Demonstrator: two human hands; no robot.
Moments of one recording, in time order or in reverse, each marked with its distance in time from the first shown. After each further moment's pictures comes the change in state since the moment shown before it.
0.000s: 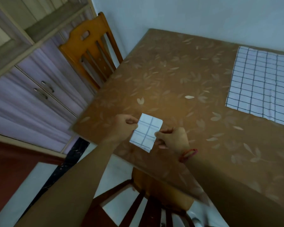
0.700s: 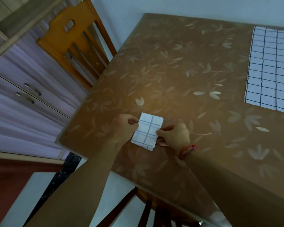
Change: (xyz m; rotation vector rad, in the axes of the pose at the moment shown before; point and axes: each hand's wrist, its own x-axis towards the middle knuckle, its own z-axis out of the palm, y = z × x) left_hand 0.081 -0.051 0.030 0.260 0.016 0.043; right_hand 0.085 0.010 0.025 -0.015 0.087 0.057
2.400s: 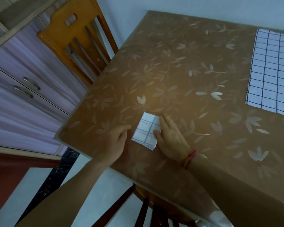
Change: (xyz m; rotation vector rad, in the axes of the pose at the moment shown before) left_hand -0.055 -0.023 -0.020 -0.177 -0.010 0.092; right_hand -0.010 0.017 0.002 -0.770 -0.080 -0.687
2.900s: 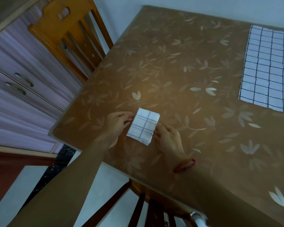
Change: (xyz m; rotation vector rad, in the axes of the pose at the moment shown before) left_hand 0.038 0.023 0.018 -0.562 0.001 -0.394; right_hand -0.014 -0.019 0.011 1.010 0.169 0.567
